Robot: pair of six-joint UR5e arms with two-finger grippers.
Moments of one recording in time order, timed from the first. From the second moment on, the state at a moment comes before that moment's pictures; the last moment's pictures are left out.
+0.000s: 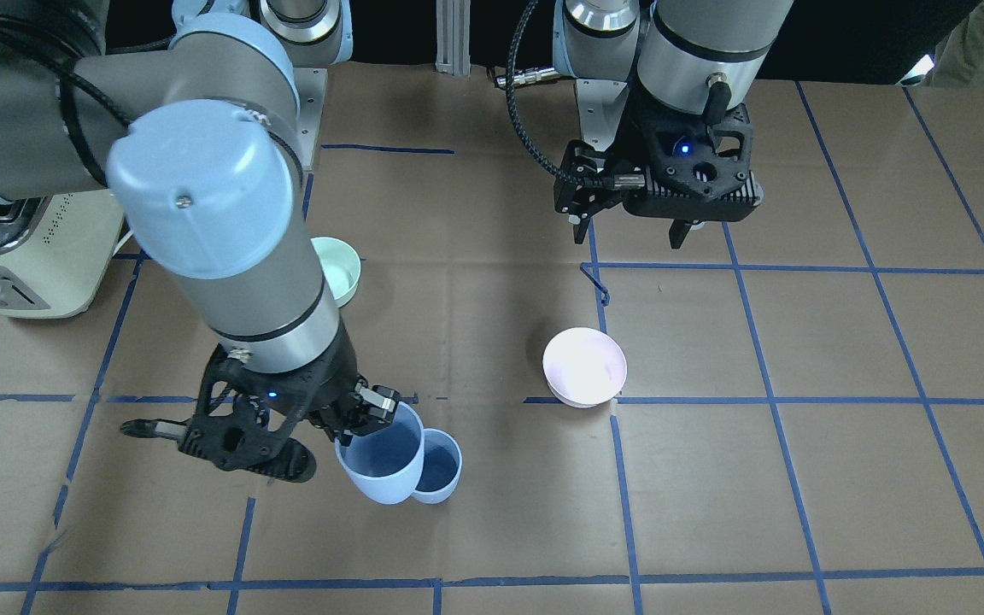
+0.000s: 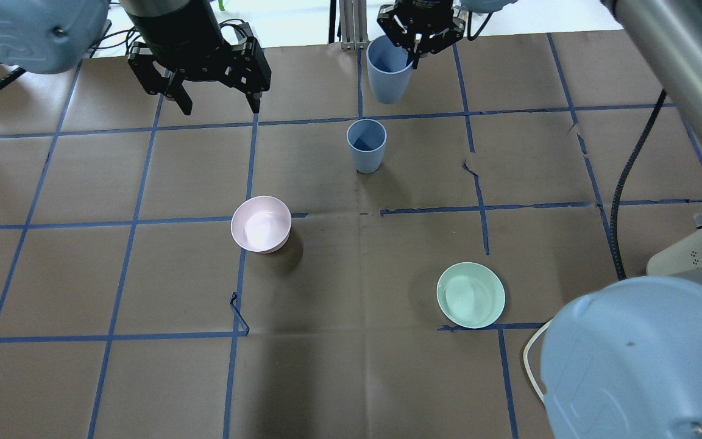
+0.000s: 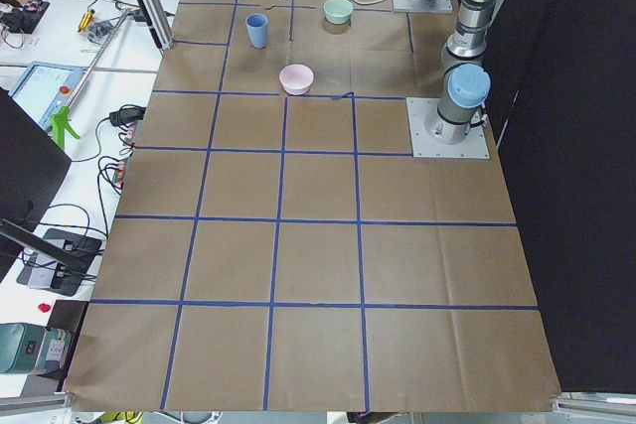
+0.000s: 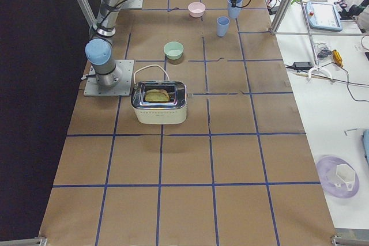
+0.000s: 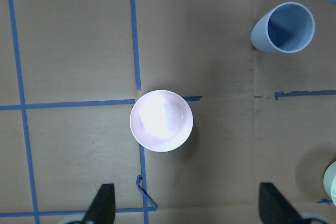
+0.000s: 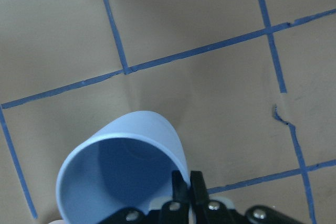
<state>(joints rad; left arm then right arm) -1.69 -1.69 -1.37 -1.63 1.57 -0.08 1.79 -1.04 1.05 -1.68 -1.53 0.48</state>
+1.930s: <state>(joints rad) -1.64 -1.56 -1.51 -1.63 1.58 -0.07 1.79 -0.98 1.10 -1.73 -1.51 0.42</state>
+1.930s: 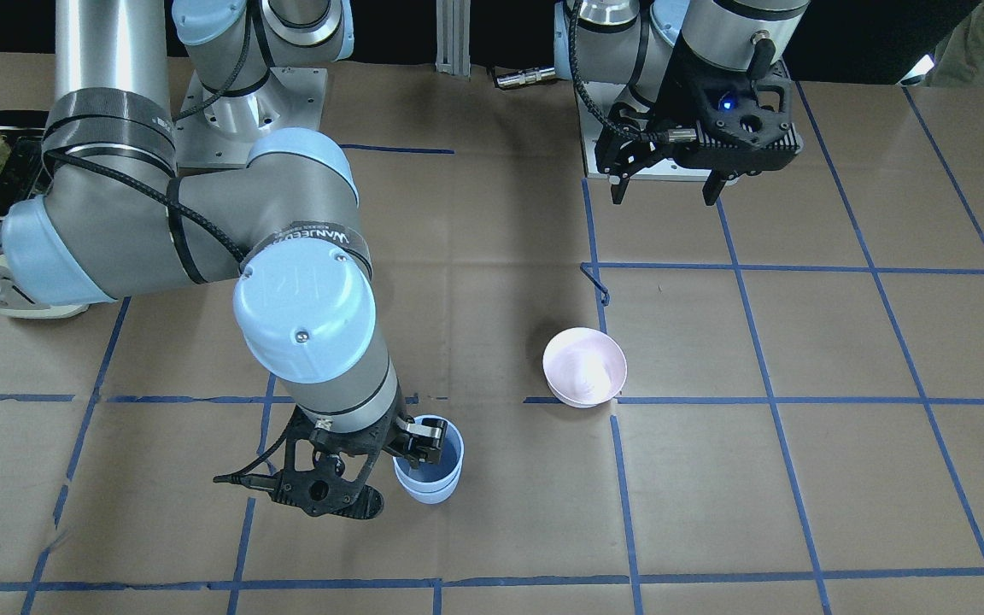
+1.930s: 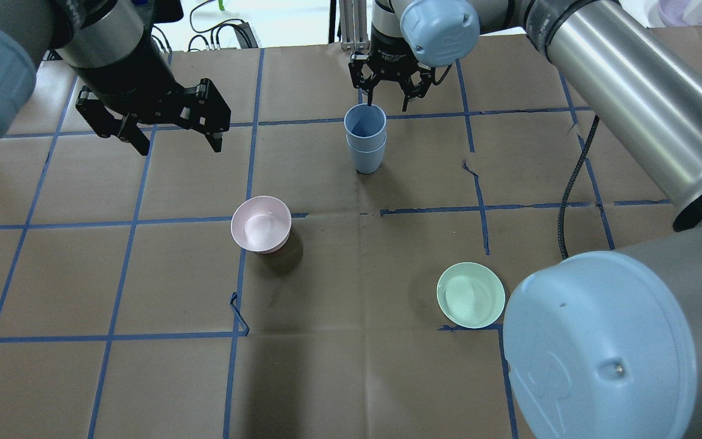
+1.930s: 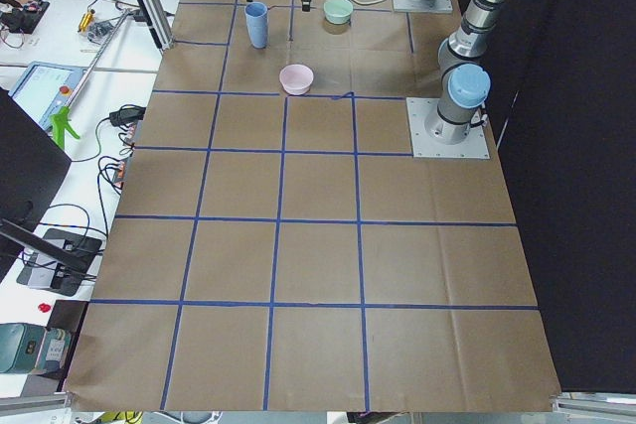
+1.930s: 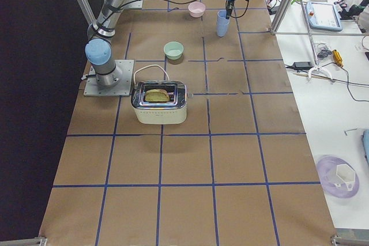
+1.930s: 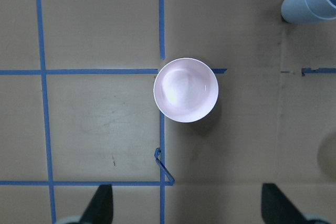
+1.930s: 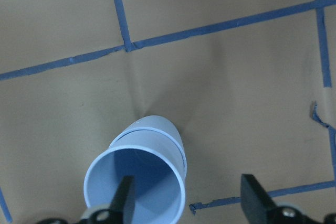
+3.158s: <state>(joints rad) -1.63 -1.56 -1.51 -1.63 1.58 -0.07 1.54 -1.38 1.31 -1.40 -1.60 0.07</state>
